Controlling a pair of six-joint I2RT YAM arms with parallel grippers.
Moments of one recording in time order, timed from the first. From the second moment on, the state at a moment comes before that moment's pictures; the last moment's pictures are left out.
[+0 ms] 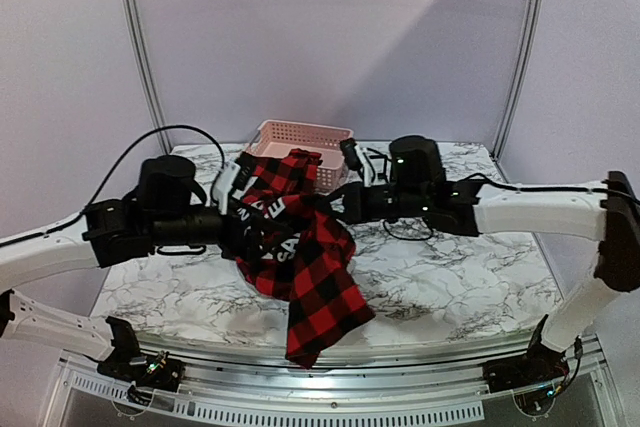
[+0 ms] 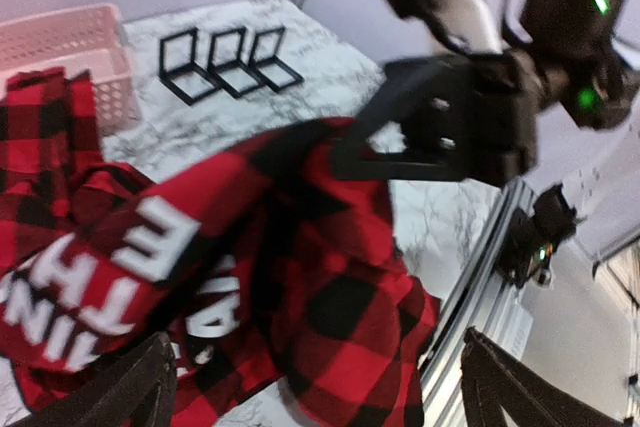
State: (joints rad) left arm -0.94 1.07 0.84 -0.23 0.10 -0.35; right arm 0.90 1.64 1.14 0.14 -0.37 0.67
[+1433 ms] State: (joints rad) left arm -0.53 1.95 1.26 -0.03 -0.01 -0.59; right arm 0.90 1.14 0.53 0.16 -0.02 0.85
